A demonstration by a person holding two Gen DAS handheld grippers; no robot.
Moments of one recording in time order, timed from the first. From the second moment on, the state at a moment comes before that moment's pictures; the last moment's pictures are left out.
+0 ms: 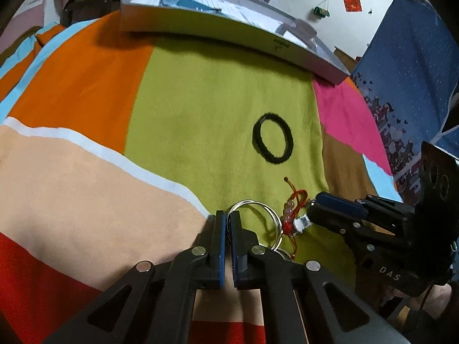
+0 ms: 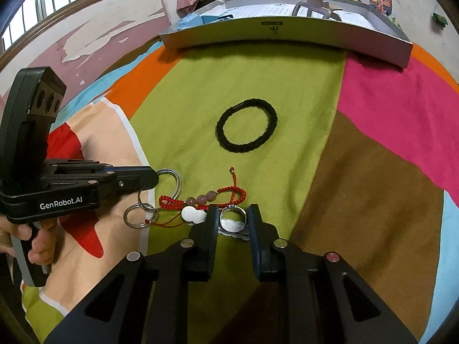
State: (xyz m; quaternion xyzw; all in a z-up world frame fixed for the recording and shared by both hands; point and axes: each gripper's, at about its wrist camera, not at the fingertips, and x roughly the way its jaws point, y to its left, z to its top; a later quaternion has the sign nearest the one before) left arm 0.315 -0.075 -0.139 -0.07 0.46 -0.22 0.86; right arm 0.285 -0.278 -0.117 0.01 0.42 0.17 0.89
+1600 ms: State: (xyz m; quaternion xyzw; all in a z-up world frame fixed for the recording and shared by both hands) left arm 0.472 -0.141 -0.028 -0.07 0.31 -0.17 0.93; right arm 0.409 -0.366 -0.009 0.05 0.22 0.04 0.97
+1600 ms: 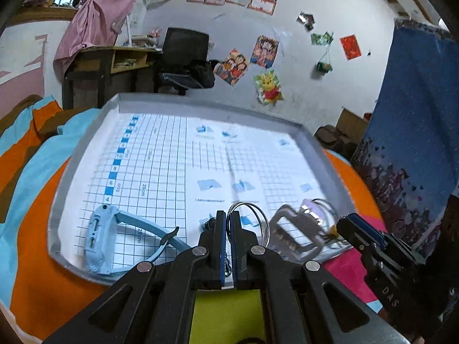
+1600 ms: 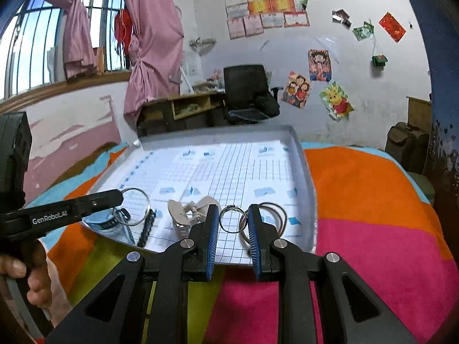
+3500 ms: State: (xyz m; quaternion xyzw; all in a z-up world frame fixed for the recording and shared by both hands) left arm 0.260 -0.073 0.055 -0.08 0.16 -0.06 0.98; right arm 0.228 -0.360 0.080 0.08 0.10 0.02 0.99
